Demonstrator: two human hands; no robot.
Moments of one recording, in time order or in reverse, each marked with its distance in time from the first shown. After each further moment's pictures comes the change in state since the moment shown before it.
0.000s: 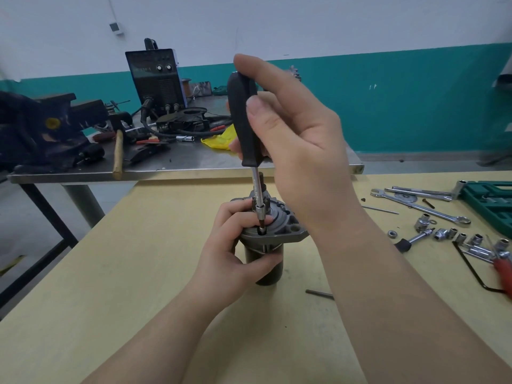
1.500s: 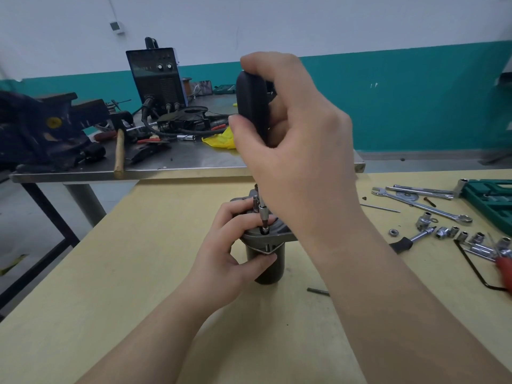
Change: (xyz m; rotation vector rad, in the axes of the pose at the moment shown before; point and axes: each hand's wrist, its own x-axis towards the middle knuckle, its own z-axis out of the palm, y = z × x) left_hand -0.002 -0.006 -0.012 0.069 -0.081 -0.003; right_hand -0.006 -0.014 0.009 -0.680 0.169 -0.221
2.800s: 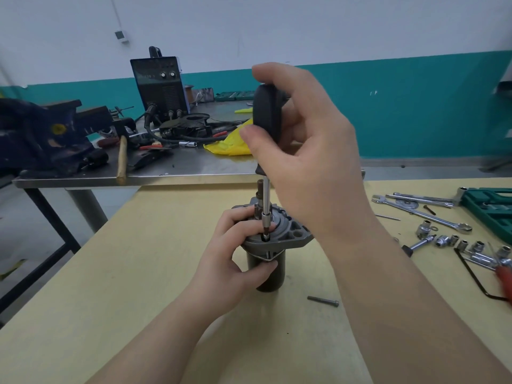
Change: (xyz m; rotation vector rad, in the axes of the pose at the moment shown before) left_hand 0.001 0.005 0.001 0.016 0.018 0.023; right_hand 0.005 0.016 -0.007 0.190 -0.064 0.037
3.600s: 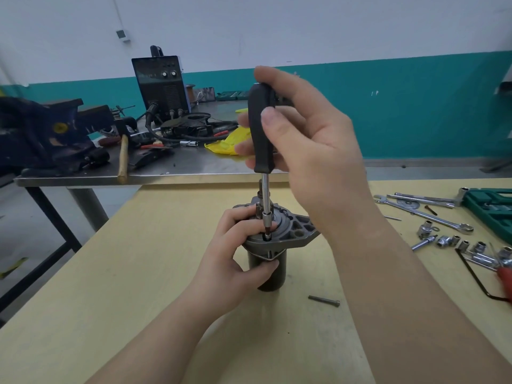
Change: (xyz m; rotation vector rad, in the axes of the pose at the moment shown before) left_hand 0.000 0.003 0.001 0.009 0.004 0.012; right_hand 0.002 -0.002 -0.001 0.447 -0.129 0.259
